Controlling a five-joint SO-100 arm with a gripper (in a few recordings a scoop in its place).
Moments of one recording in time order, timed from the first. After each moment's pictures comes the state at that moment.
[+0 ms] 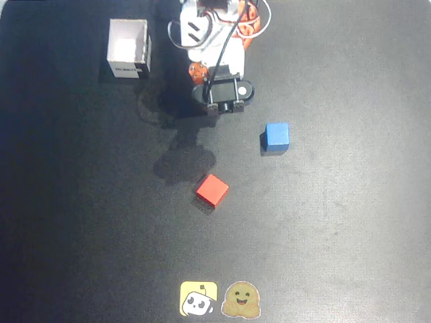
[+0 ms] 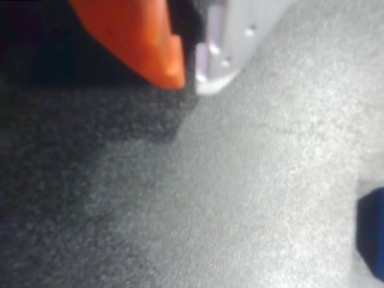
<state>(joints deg) 3.6 178.8 165.5 76.7 80.9</state>
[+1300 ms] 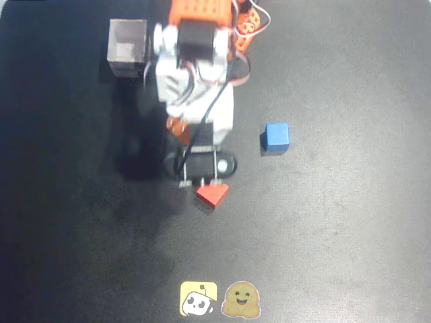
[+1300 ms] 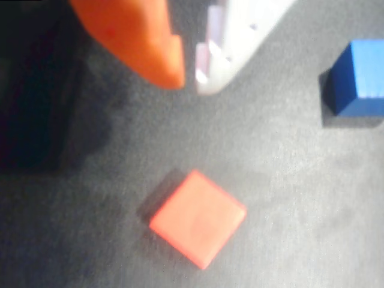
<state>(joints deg) 5.4 105.0 91.3 84.7 84.3</state>
